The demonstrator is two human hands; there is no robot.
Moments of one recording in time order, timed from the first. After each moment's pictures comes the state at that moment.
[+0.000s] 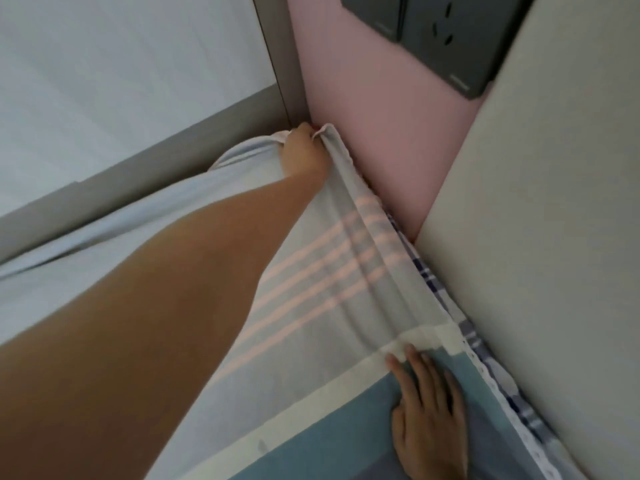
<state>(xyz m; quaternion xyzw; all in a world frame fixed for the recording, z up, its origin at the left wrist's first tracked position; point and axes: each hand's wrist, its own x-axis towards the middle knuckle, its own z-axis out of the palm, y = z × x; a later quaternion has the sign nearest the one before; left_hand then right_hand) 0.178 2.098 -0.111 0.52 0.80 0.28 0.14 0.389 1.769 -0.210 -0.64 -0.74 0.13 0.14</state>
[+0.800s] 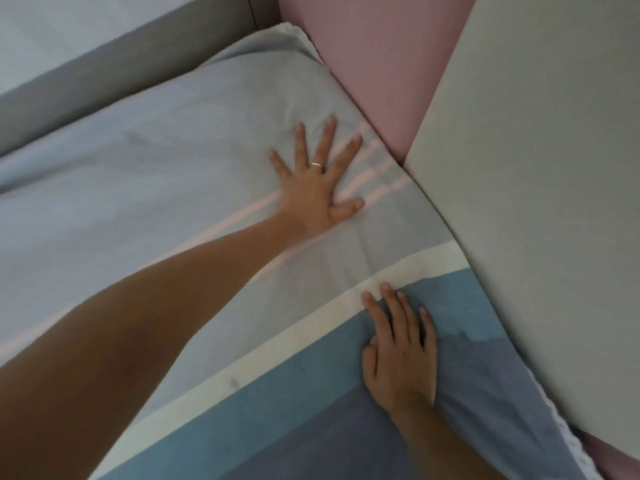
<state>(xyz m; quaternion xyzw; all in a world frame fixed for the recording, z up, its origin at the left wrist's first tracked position) 0.207 1.972 -0.195 0.77 0.64 0.02 0.04 0.389 1.771 -0.217 -0.63 -0.76 0.07 0.09</state>
